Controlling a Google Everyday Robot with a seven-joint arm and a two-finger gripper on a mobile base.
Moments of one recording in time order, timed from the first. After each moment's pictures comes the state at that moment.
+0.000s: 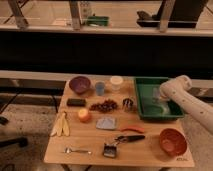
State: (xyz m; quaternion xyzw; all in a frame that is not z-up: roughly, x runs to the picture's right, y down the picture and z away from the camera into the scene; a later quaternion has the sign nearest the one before) arm 0.389 0.021 0.904 -0.06 0.06 0.06 0.99
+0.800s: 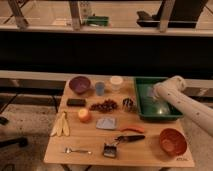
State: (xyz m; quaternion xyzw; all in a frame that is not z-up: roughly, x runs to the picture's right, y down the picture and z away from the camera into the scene) arm 0.321 0.019 0.901 -0.05 0.04 0.05 1.00
